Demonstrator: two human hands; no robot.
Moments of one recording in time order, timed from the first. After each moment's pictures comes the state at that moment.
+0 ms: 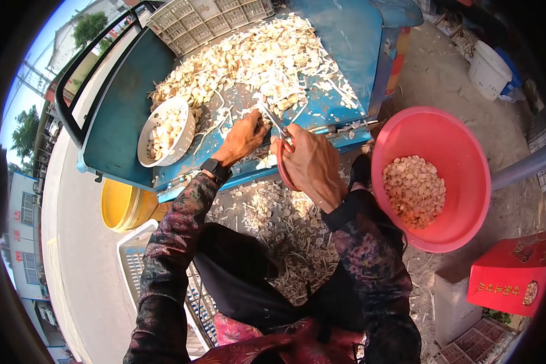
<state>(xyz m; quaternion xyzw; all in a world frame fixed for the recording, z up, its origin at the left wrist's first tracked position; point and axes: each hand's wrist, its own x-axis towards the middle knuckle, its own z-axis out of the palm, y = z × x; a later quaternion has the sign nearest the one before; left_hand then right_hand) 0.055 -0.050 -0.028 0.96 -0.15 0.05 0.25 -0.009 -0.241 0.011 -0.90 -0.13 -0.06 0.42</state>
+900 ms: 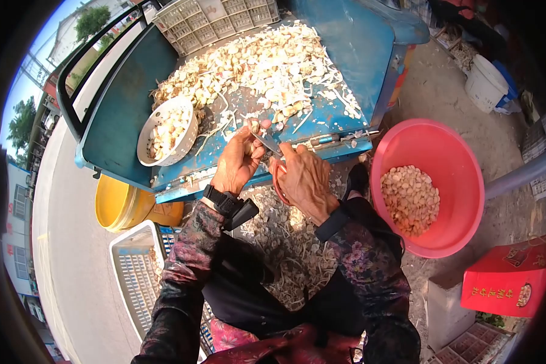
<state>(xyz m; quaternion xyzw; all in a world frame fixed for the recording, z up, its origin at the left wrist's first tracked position) 0.012 -0.066 -0.015 0.37 0.13 -0.05 0.92 -0.021 -0.222 -0.011 -0.93 -0.18 -0.11 0.31</state>
